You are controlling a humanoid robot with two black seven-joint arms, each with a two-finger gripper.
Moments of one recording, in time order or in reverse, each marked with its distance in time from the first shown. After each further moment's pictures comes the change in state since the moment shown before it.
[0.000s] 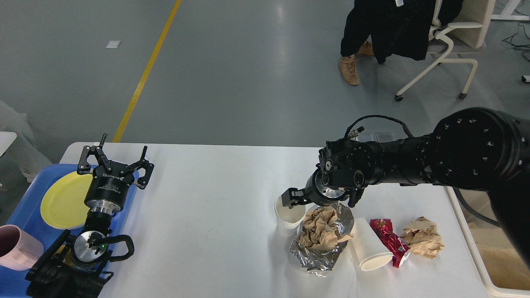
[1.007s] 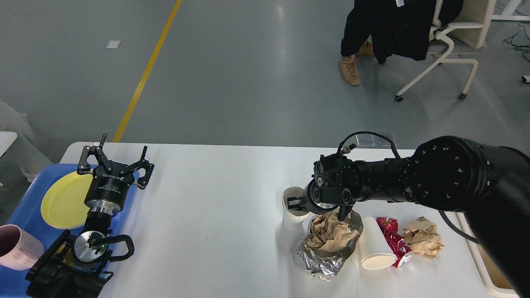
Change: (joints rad) left arm 0.000 0.000 0.000 0.001 0.000 0.000 0.001; right arm -0.086 0.025 -0.002 -0.073 -0.008 -0.050 -0.066
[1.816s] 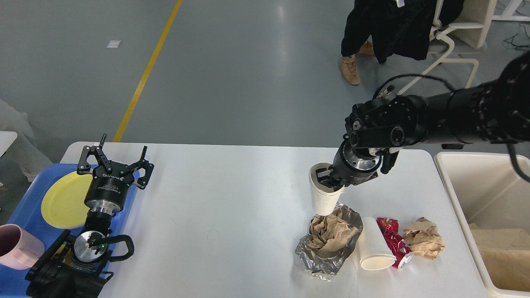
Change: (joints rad) left arm 0.000 0.000 0.000 0.000 0.000 0.000 0.000; right arm 0.504 -0.261 -0.089 0.392 0.061 0.327 0.014
